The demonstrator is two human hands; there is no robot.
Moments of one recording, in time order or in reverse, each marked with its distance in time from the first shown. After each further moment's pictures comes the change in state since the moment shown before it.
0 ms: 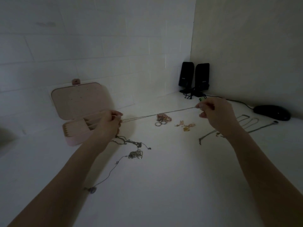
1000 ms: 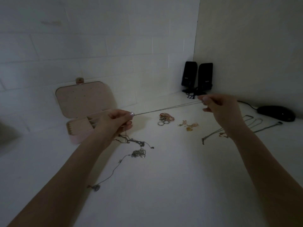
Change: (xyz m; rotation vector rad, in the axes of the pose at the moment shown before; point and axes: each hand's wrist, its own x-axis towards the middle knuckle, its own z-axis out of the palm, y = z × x) left_hand -0.024 0.024 -0.003 -0.311 -0.121 -0.048; right_hand -0.002 -0.006 0.001 0.286 0.043 -0.037
